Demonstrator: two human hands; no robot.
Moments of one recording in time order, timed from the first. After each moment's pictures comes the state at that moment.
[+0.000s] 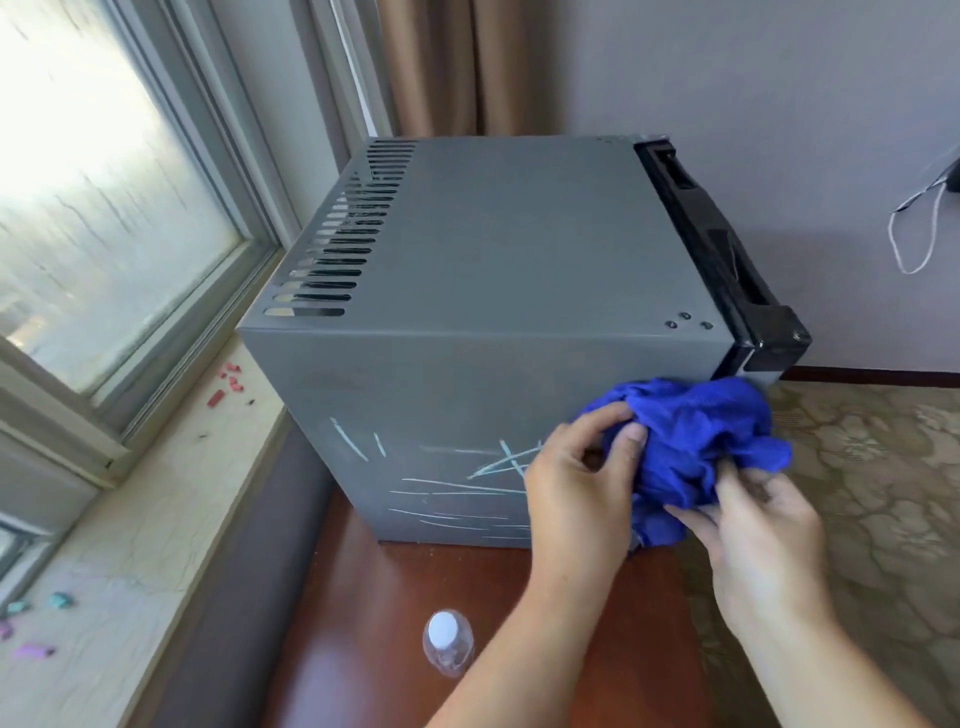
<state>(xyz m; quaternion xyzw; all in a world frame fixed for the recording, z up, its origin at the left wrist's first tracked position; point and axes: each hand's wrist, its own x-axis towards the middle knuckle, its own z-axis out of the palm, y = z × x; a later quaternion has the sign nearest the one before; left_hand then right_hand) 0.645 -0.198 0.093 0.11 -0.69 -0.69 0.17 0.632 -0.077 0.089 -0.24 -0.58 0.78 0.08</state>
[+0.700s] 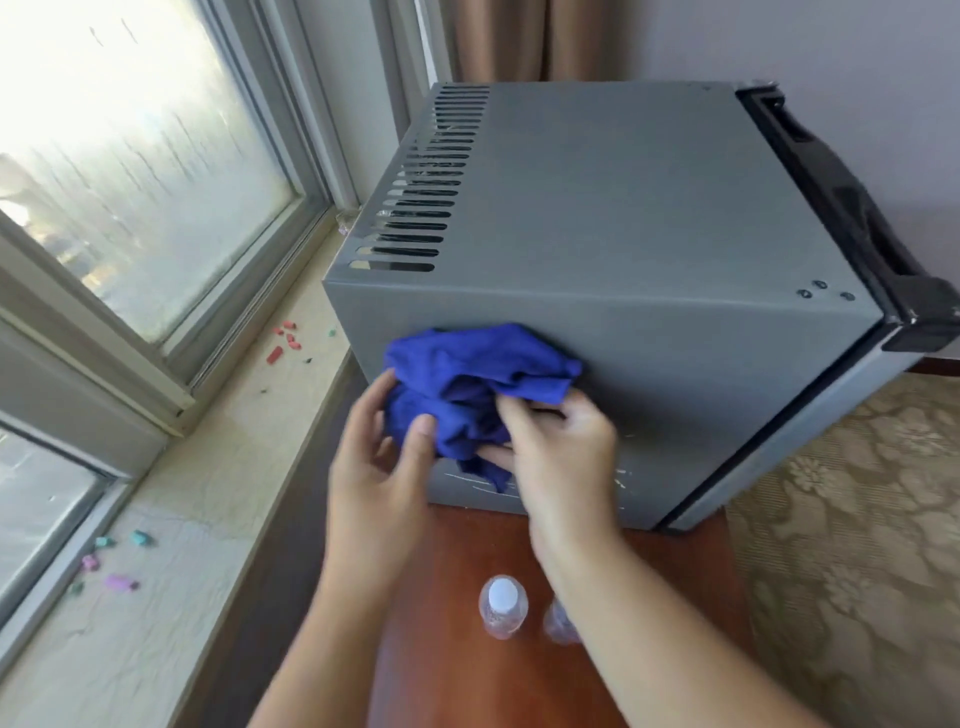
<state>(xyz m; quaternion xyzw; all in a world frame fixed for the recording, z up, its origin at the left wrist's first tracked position) 0.719 -0.386 0.085 0.20 -0.69 -0.64 0.26 0.654 -0.275 0.111 -0.11 -0.53 0.83 -0.10</state>
